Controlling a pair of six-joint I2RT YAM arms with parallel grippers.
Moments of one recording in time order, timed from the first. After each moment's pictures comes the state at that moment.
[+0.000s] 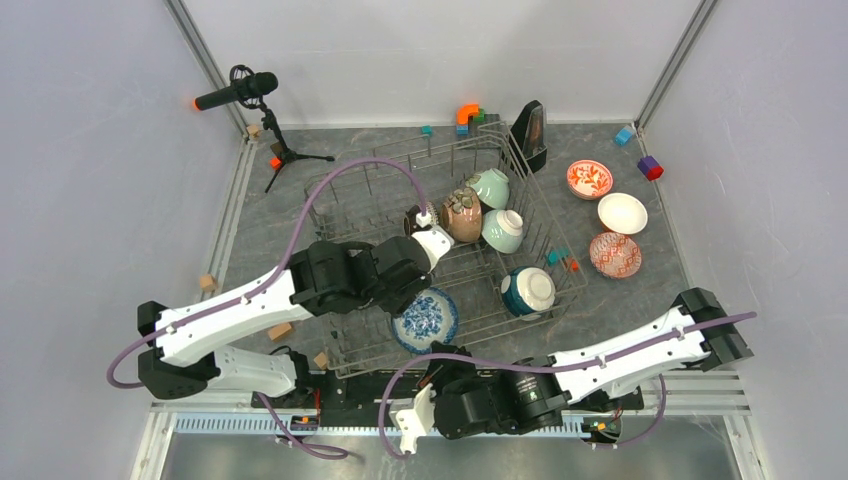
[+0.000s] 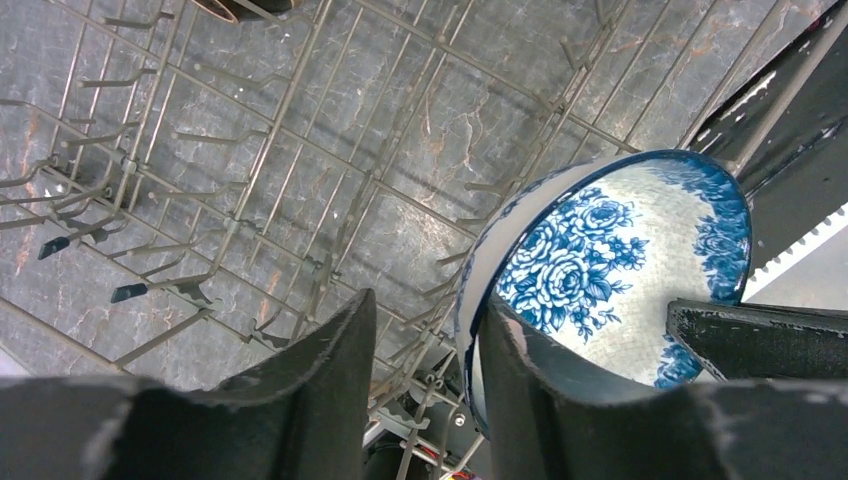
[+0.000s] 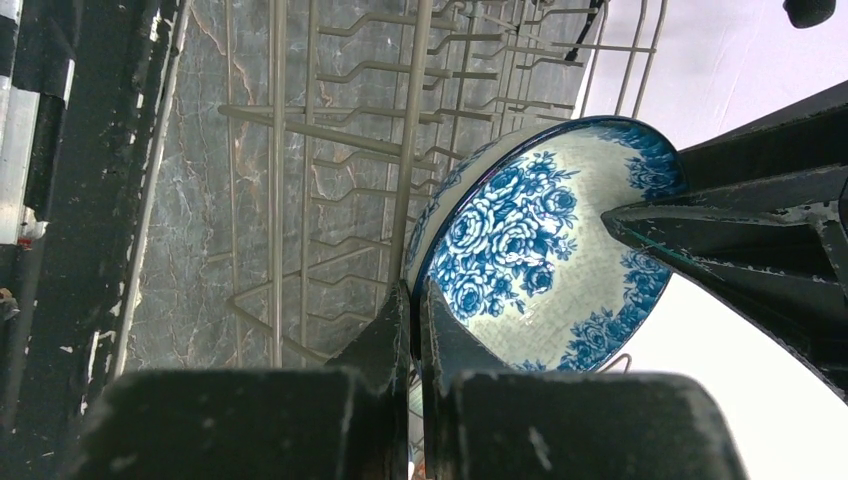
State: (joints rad) left arm -1.23 1.23 1.40 -1.15 -0.36 -0.27; right arm 1.86 1.29 0.98 -0.51 0.76 -0.67
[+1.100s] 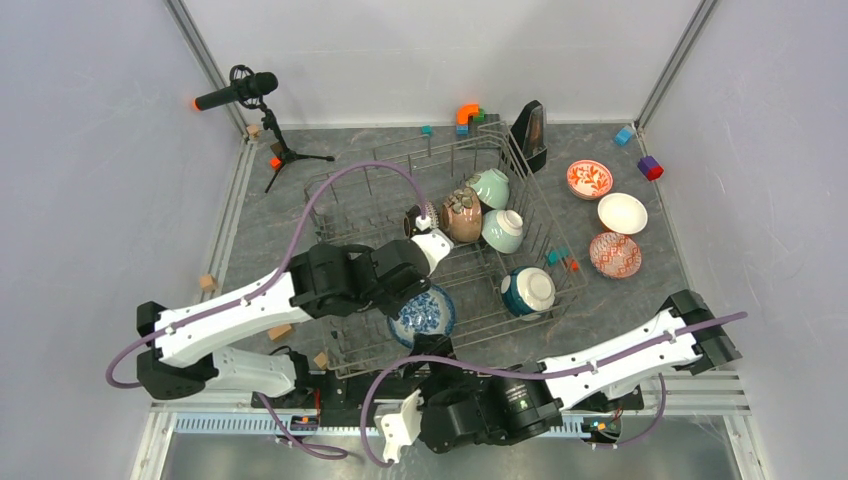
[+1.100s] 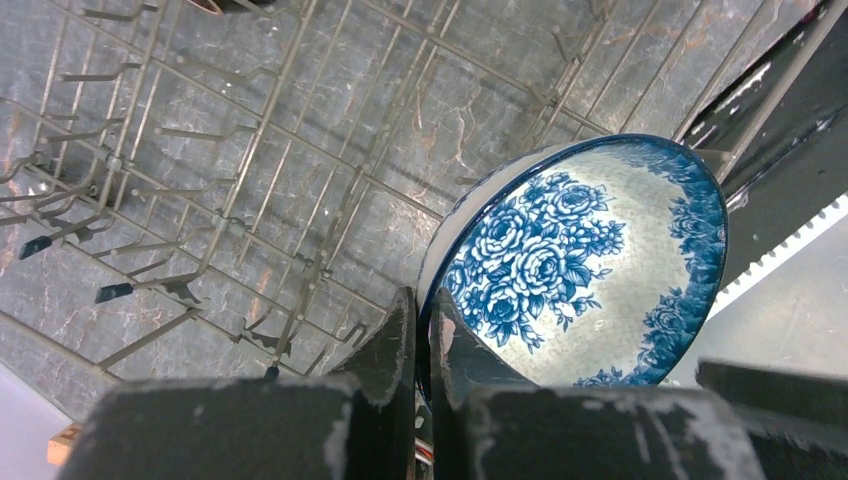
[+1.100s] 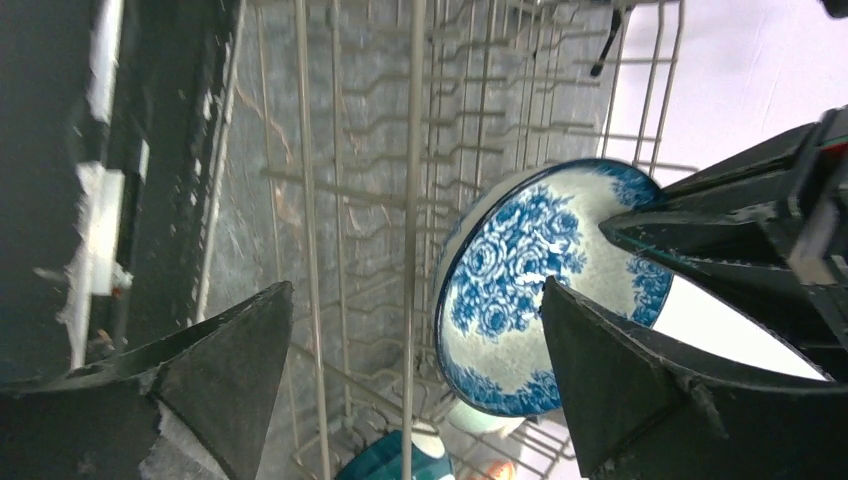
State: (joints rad) left arm -1.24 1.23 1.37 -1.14 -0.34 -0.28; right arm 1.88 1.37 1.08 -0.57 0.75 -0.53
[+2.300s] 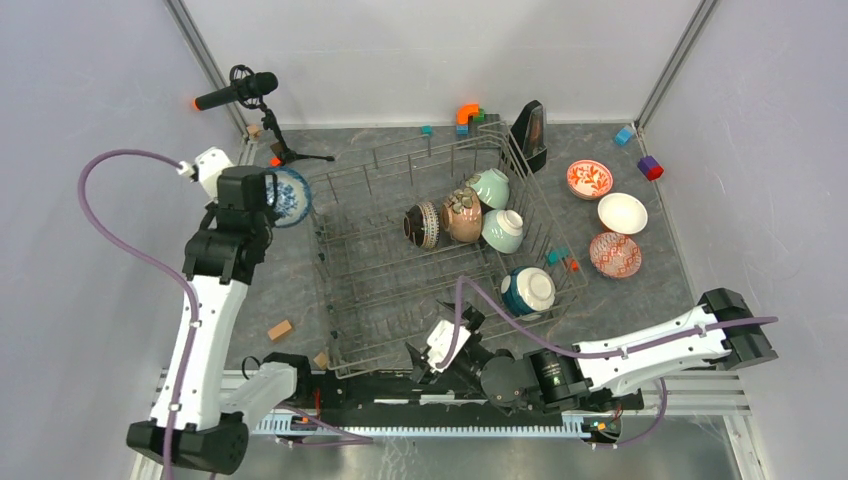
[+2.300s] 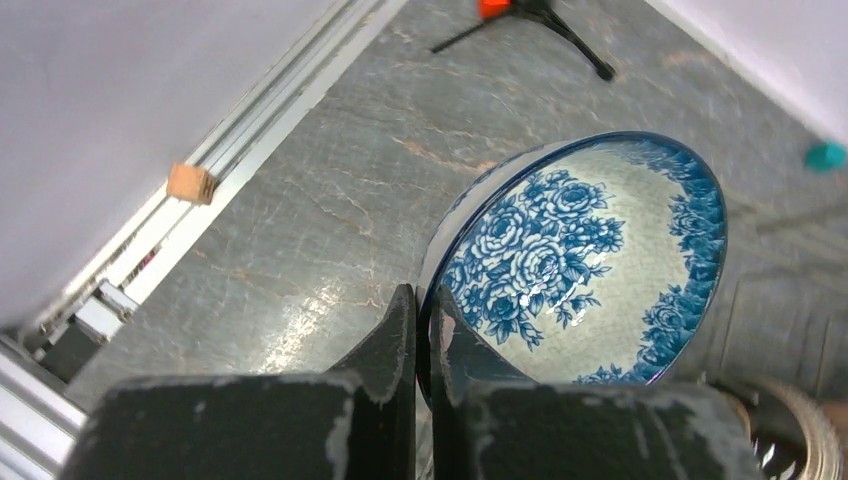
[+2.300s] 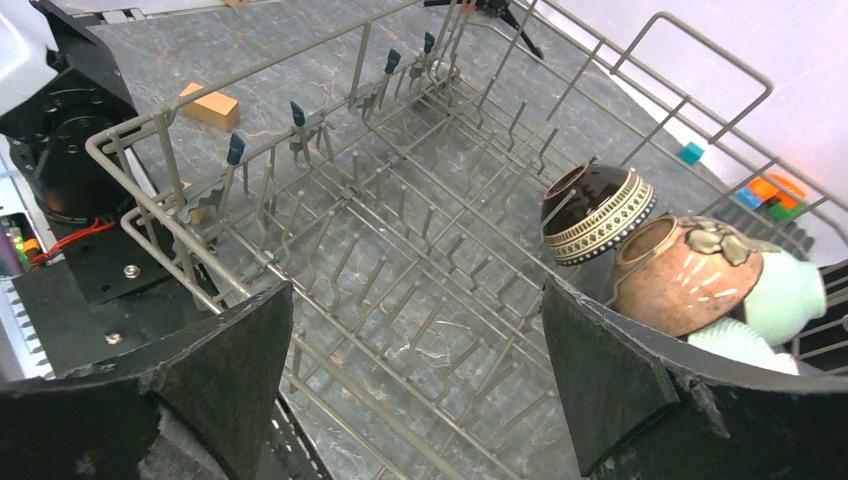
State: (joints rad) left arm -0.17 0.97 1.25 -0.89 -0.60 -0.52; right arm 1.78 1.11 0.75 0.20 0.92 -0.17
